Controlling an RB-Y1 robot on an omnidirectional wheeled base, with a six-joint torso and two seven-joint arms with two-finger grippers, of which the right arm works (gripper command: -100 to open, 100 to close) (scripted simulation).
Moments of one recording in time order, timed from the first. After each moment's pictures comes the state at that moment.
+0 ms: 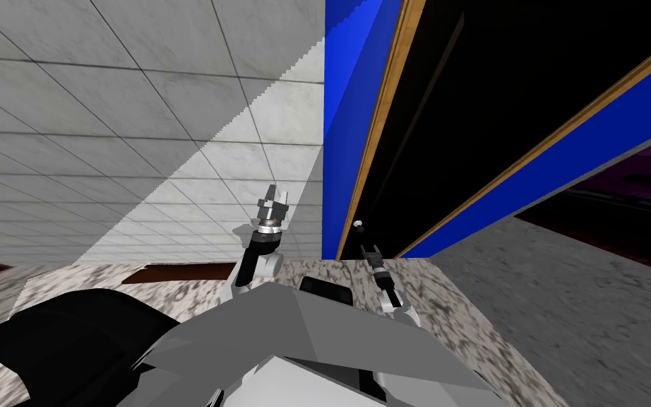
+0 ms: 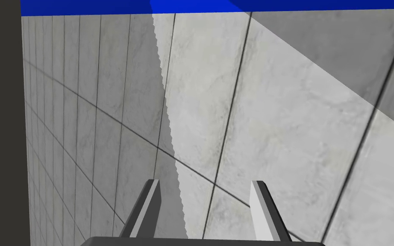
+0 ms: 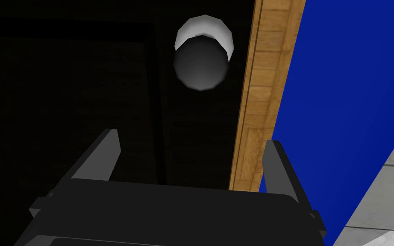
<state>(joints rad) -0.11 -0.20 -0.07 -0.63 0.34 -0.91 1.15</state>
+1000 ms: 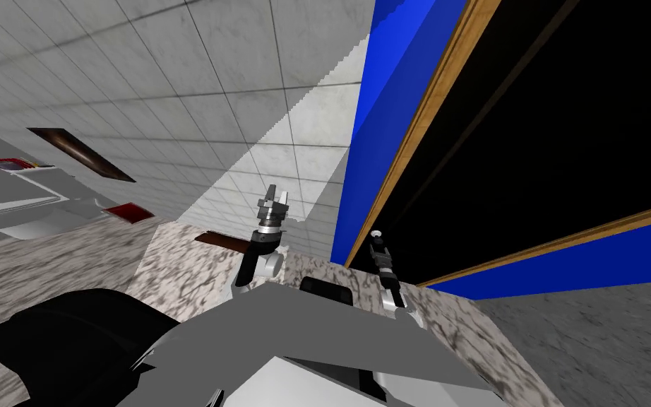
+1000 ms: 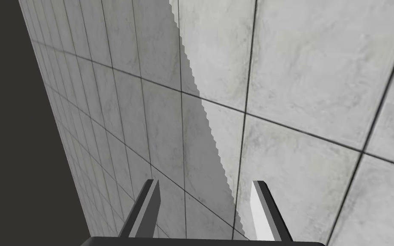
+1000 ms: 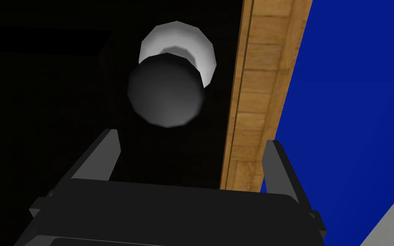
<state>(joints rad) -0.13 -0.18 -0.22 -0.59 0.24 -0.88 1.25</state>
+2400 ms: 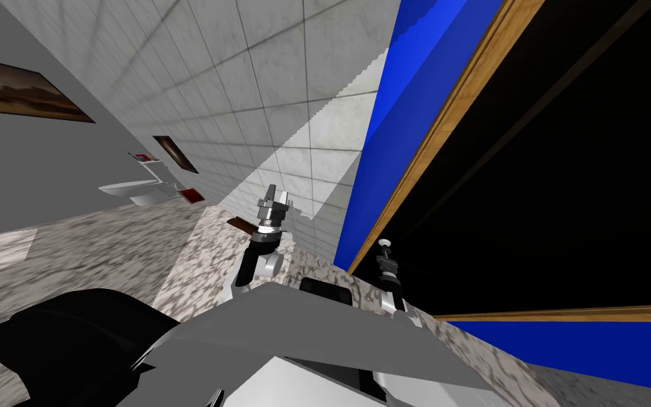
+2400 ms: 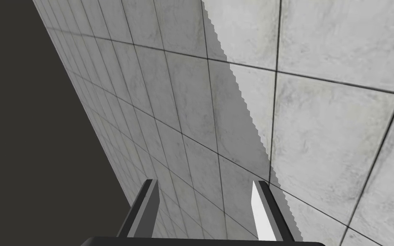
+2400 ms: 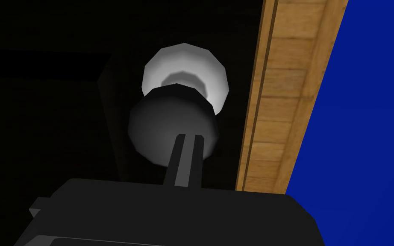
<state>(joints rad) -0.14 -0.14 -0.35 -0.53 0.16 -0.86 1.35</state>
